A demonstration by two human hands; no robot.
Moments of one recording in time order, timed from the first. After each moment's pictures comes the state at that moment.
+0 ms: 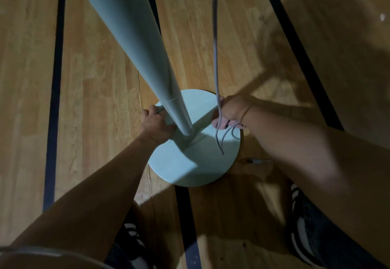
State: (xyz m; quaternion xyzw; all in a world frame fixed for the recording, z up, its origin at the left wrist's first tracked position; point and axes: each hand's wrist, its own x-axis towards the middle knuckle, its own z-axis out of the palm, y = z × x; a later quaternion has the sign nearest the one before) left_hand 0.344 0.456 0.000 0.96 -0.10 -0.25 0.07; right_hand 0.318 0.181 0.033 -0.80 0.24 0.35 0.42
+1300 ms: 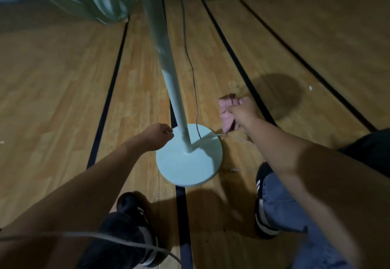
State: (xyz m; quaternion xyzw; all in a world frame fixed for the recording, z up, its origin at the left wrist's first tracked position) left_hand 0.212 0.462 0.247 0.95 -0.11 -0.22 0.18; right_hand 0.180 0.171 0.250 -0.73 0.31 -0.08 0.60
